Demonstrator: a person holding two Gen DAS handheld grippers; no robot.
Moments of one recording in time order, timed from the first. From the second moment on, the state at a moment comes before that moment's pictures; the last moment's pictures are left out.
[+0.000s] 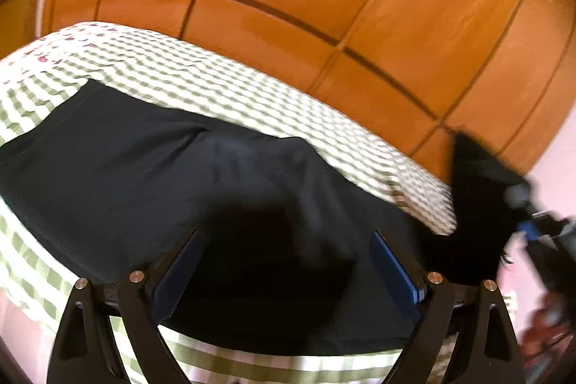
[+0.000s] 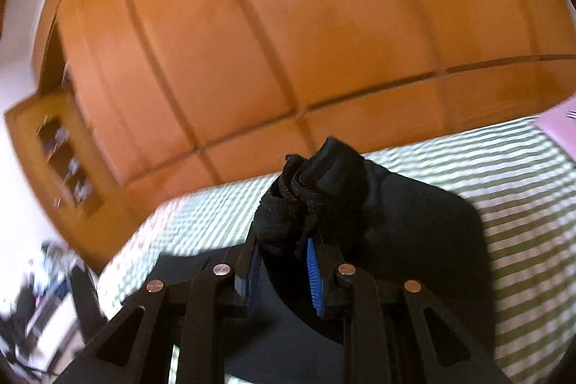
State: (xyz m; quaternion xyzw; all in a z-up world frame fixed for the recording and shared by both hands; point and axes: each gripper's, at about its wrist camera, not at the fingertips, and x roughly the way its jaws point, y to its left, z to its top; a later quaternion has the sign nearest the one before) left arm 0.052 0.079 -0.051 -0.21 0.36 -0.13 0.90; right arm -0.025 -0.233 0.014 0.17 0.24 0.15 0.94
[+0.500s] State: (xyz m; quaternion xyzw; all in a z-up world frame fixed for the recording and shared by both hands) left arm 0.077 0.089 -0.074 -0.34 0.41 -0.16 0.83; right arm 0.009 -0.132 -0.105 0.06 0.38 0.21 0.90
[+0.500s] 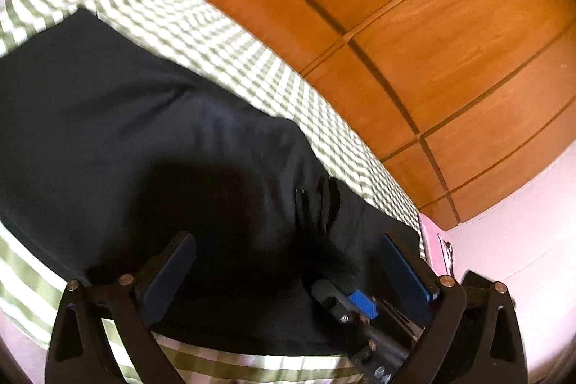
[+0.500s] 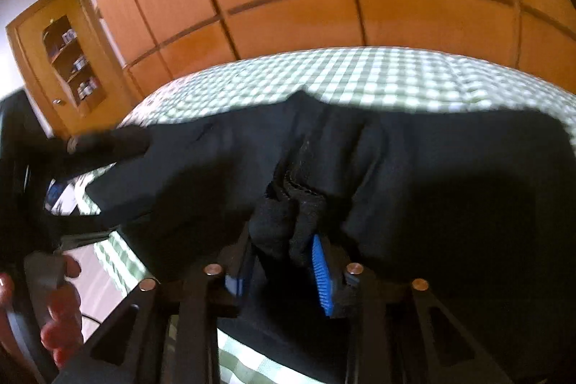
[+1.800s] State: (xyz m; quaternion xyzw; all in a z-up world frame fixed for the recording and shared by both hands) left arm 0.070 0.002 -0.093 -0.15 0.41 -0.19 0.88; right arm -0.076 -0.340 -0.148 0.44 0.33 0.14 0.82
